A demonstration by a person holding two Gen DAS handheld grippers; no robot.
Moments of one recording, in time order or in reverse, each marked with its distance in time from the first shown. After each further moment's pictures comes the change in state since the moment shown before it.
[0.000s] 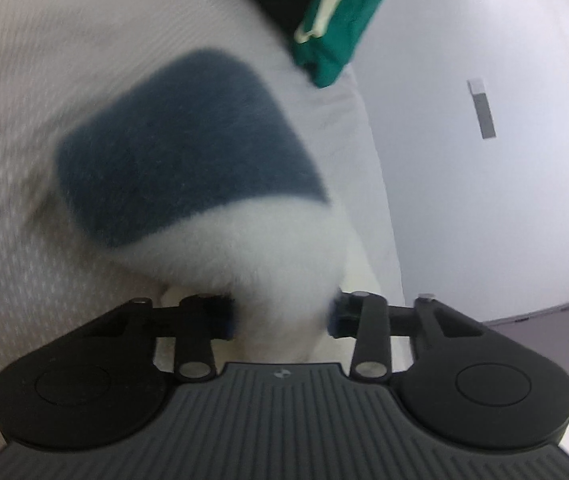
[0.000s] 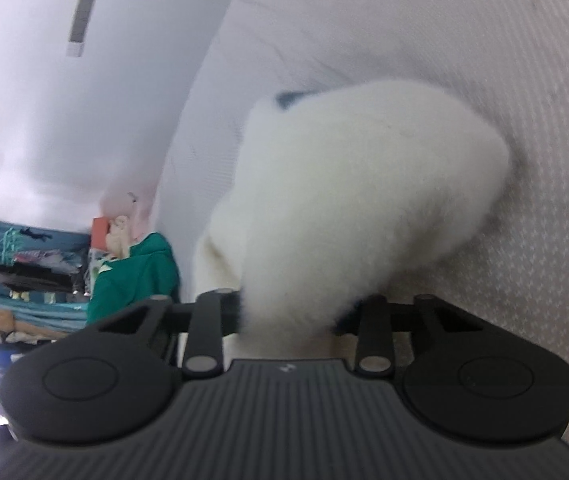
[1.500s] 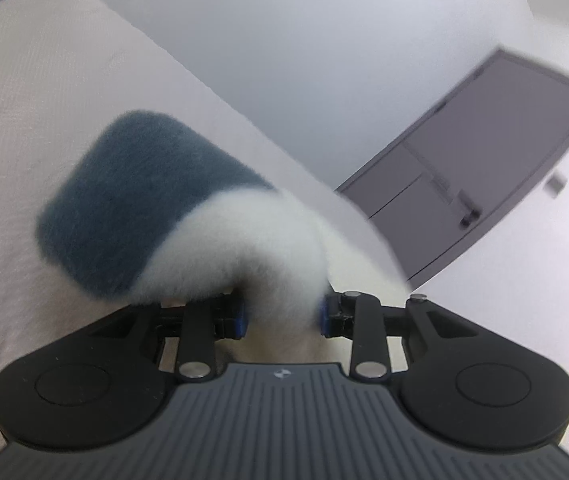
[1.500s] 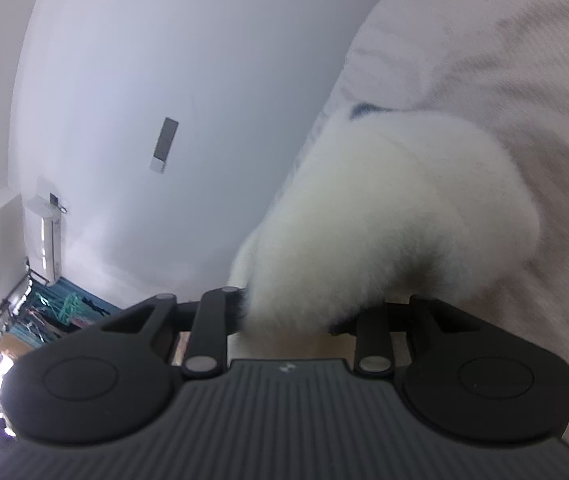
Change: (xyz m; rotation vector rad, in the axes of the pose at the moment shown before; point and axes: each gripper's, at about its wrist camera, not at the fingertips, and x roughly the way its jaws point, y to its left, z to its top) left arm 0.237 -0.167 -0.160 0.698 0.234 -0.275; right arm -0.132 -0.151 0.168 -0.142 -0.357 0.225
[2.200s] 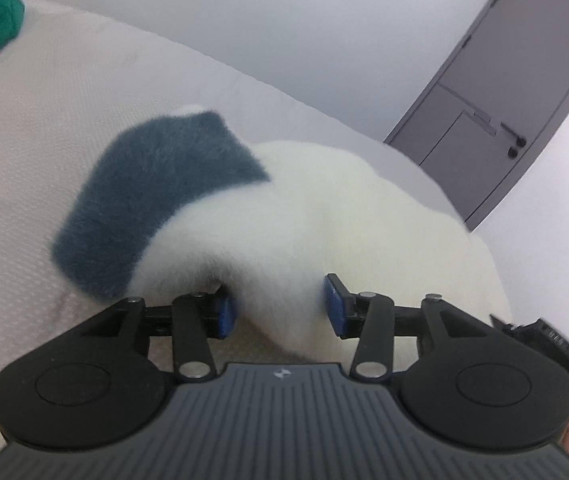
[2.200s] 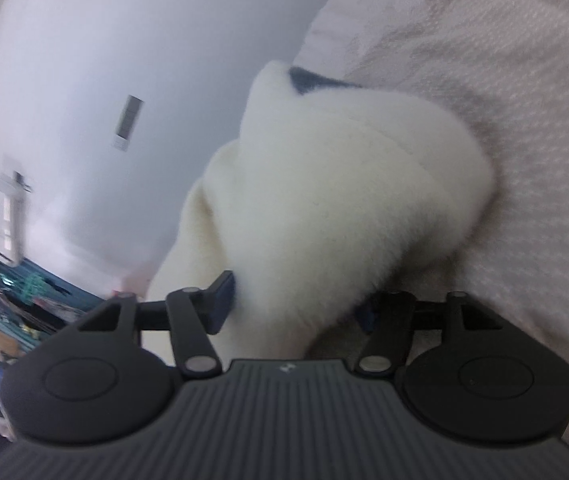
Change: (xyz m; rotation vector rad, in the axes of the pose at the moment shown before) left arm 0.006 -0.074 -0.022 0.173 0.105 0.198; right arm -0.022 0.004 -0.011 -0.048 0.055 -0.170
